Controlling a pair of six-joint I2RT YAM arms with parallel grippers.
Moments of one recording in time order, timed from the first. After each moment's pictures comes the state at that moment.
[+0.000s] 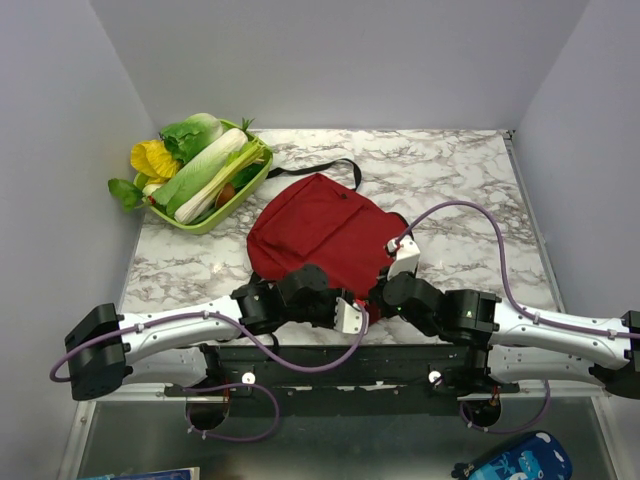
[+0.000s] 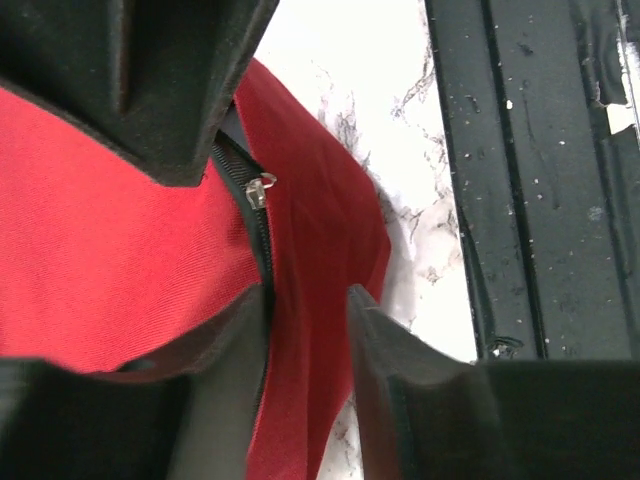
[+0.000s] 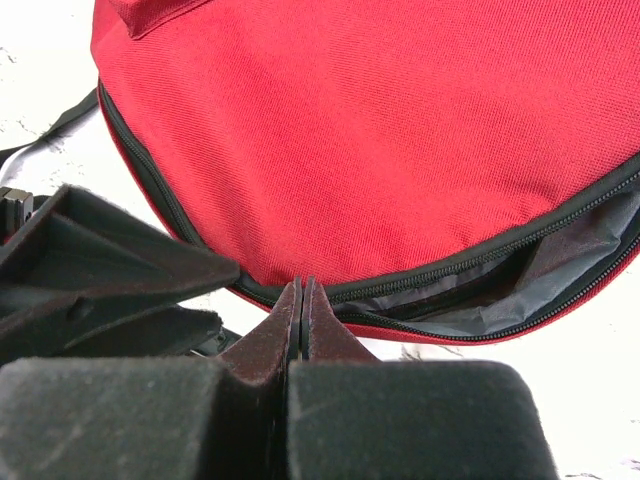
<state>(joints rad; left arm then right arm) -1.15 1.12 0.67 -0.13 0.22 0.61 1.26 0.95 0.76 -0.51 0.59 0.71</state>
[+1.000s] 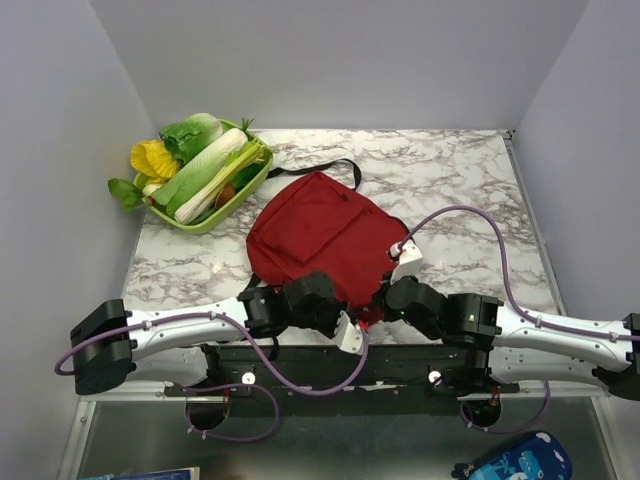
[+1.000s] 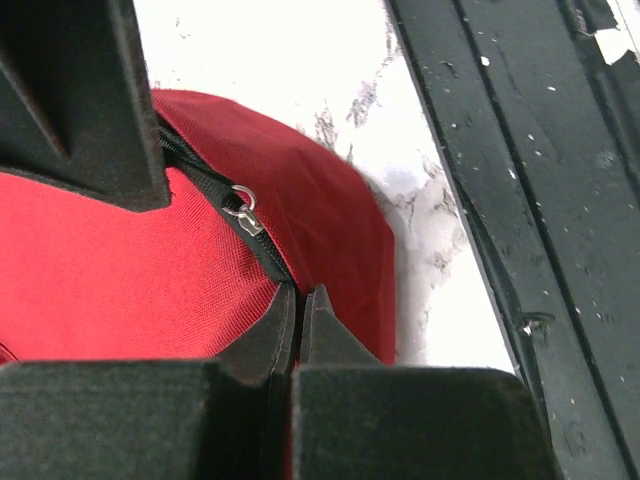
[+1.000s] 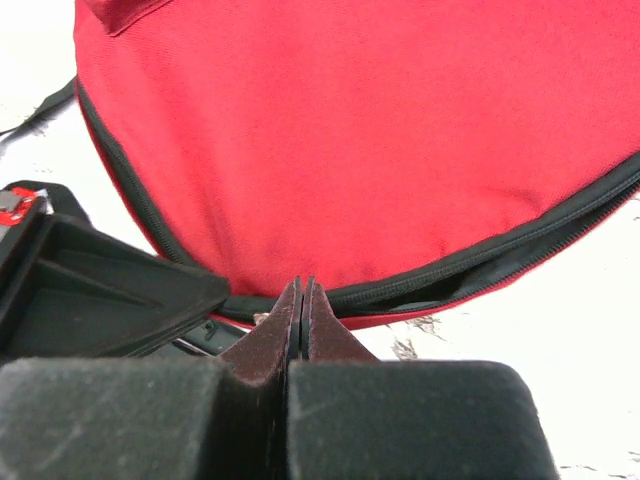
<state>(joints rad) -1.19 1.17 0.66 -0.11 0.22 0.82 1.26 0.91 0.71 -0.50 0.59 0.71</state>
